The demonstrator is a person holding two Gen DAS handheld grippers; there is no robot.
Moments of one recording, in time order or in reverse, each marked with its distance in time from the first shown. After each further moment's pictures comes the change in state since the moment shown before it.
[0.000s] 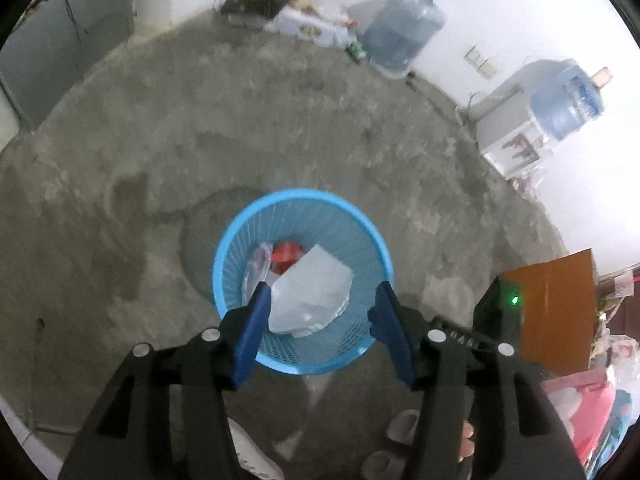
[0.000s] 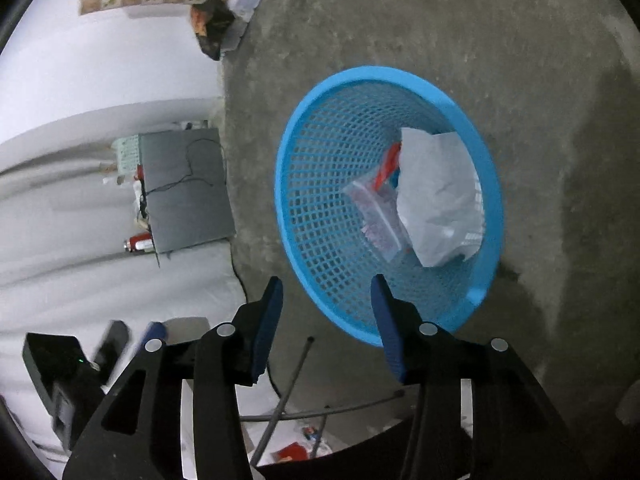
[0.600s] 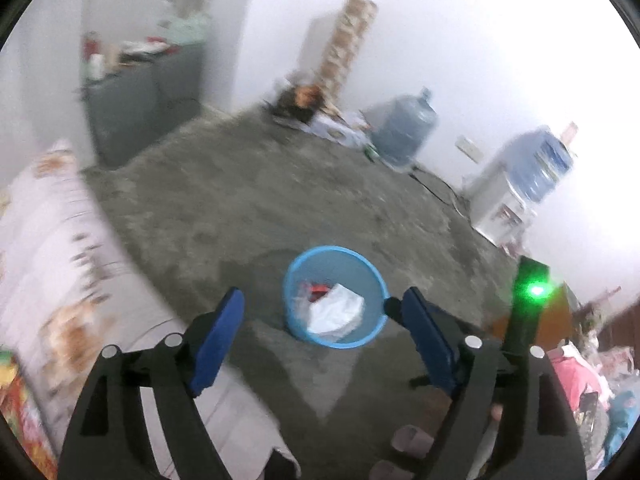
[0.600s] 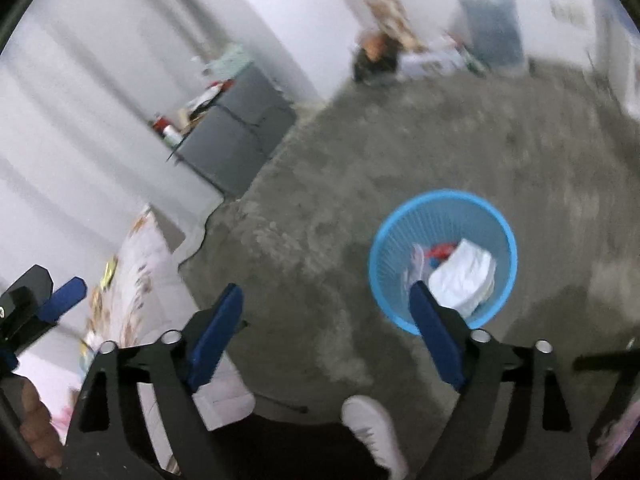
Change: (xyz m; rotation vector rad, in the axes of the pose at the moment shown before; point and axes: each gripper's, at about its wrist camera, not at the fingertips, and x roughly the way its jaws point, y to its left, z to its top) left arm -0.258 0.012 -0.133 -0.065 -0.360 0.100; right arm -0.068 0.177 -0.165 -0.816 -0.233 -0.230
